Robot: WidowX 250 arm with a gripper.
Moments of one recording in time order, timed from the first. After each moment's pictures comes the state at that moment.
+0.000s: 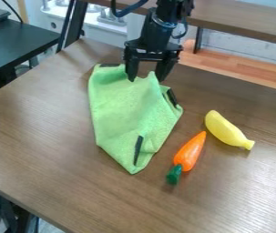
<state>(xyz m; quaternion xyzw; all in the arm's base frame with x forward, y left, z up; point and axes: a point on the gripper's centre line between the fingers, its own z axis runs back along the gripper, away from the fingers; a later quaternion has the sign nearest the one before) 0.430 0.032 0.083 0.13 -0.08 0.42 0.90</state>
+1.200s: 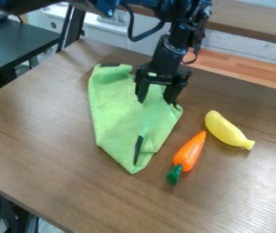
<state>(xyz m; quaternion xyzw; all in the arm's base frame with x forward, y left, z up) 0.430 0.010 0.045 0.14 -0.05 0.40 0.91</state>
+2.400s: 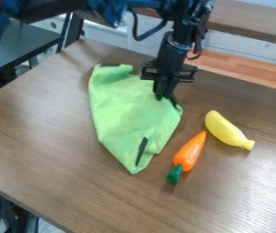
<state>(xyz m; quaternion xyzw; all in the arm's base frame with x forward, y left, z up) 0.441 0.009 0.044 0.12 -0.04 0.40 0.91</state>
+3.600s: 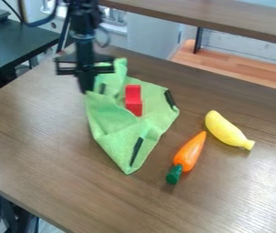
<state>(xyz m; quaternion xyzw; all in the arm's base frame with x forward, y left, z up) 0.378 0.139 0.047 0.04 -0.04 0.37 0.93</state>
